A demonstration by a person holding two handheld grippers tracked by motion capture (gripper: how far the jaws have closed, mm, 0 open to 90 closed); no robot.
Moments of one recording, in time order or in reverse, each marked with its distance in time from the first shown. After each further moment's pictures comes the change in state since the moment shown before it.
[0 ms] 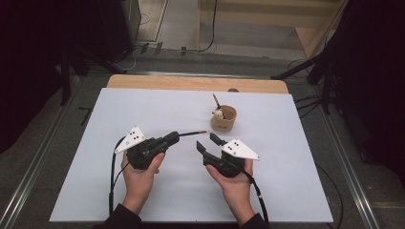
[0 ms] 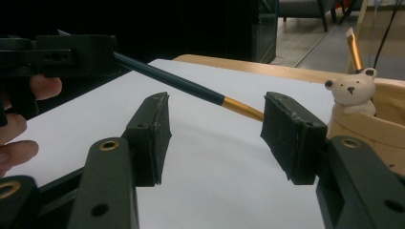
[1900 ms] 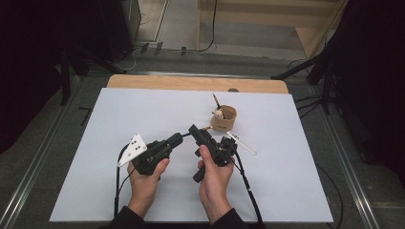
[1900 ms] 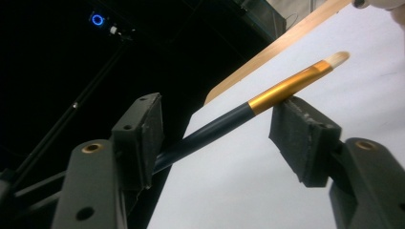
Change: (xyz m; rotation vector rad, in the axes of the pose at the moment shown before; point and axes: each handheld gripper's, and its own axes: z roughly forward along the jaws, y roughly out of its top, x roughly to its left) left arm -0.005 -0.024 0.007 -0.165 -0.040 0.068; right arm 0.007 0.001 0.039 -0.122 0.064 0.790
